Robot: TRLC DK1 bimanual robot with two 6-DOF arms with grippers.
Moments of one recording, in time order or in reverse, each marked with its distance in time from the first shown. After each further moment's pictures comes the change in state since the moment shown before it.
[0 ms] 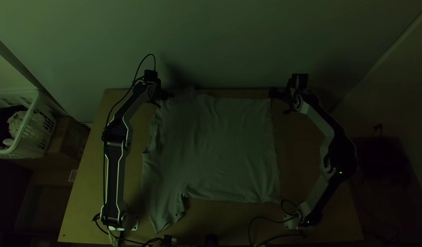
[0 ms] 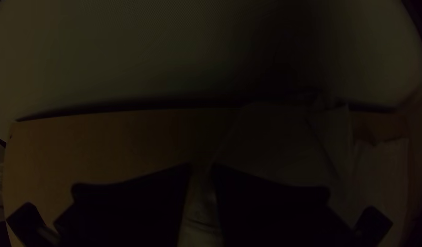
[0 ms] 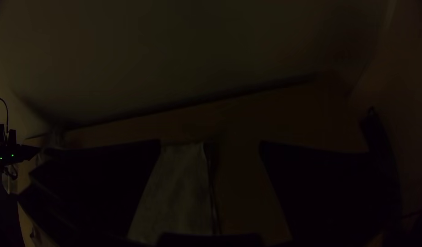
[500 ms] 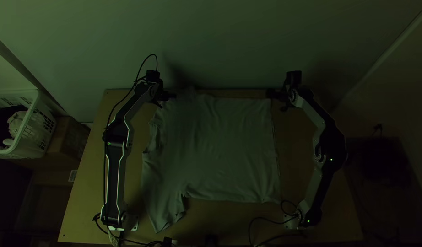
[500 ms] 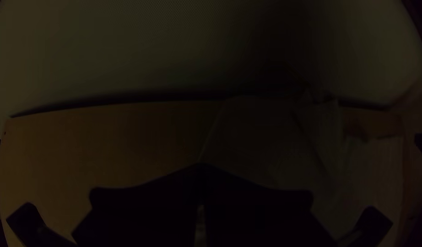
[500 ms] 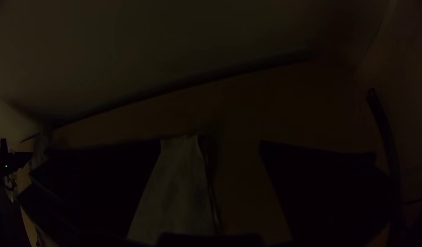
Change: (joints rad) left arm -0.017 -0.008 0.000 -0.024 0.027 -0.023; right arm -0.002 0.165 0.193 -0.164 0.000 0.047
